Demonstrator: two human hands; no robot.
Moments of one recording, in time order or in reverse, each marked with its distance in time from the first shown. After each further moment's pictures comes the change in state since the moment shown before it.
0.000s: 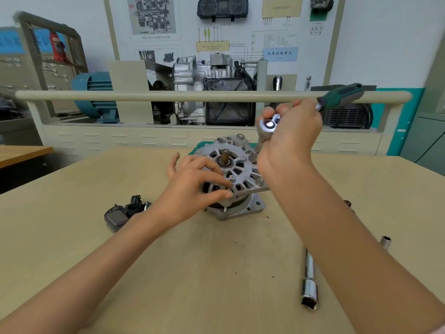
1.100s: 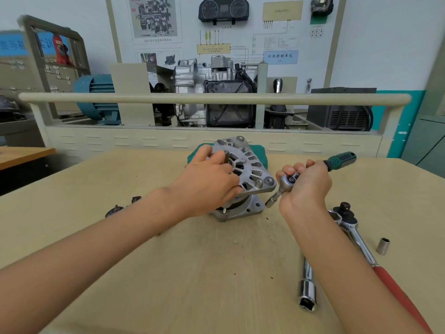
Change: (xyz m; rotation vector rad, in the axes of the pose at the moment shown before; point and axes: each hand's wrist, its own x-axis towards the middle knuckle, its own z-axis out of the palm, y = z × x) left_hand 0.026 0.019 -0.001 0.733 -0.245 0.378; right_hand 0.022 0.015 -0.077 0.048 0.256 0.120
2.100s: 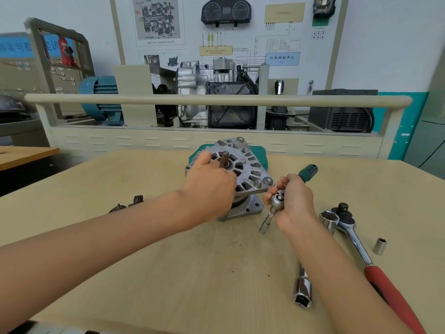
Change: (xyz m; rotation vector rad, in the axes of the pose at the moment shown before) left_hand 0.004 0.018 -0.008 0.121 -0.144 -0.178; right_hand 0.003 0.014 -0.023 -0.343 -0.027 0.170
